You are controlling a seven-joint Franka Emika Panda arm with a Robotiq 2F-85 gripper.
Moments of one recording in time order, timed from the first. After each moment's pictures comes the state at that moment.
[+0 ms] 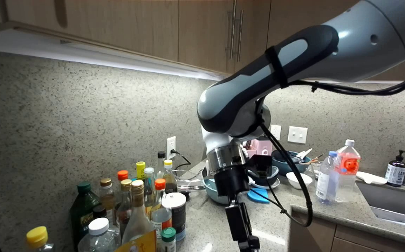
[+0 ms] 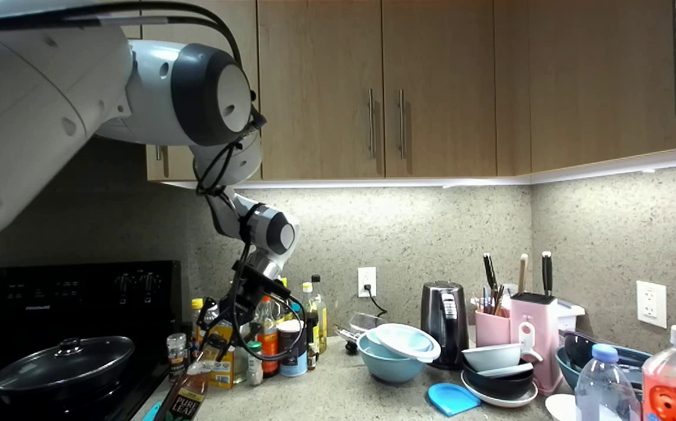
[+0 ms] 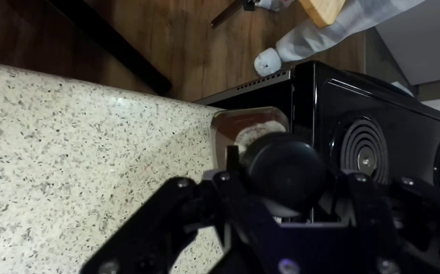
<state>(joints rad) 0.06 0.63 0.22 -1.59 0.21 1.59 -0.51</state>
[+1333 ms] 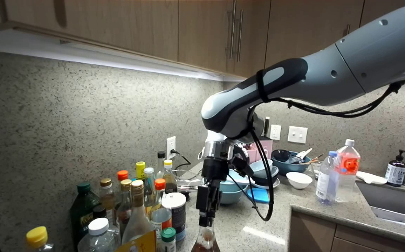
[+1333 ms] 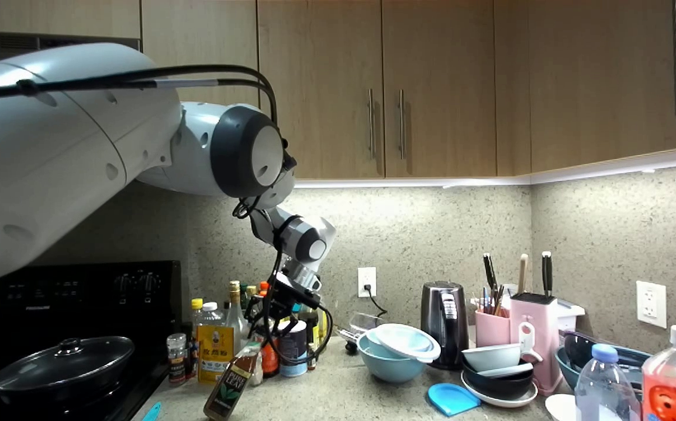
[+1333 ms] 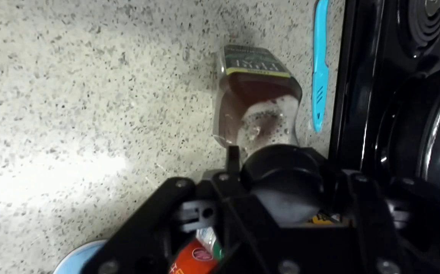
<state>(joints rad) -0.02 0.83 0.22 -1.32 0.34 1.84 -0.53</state>
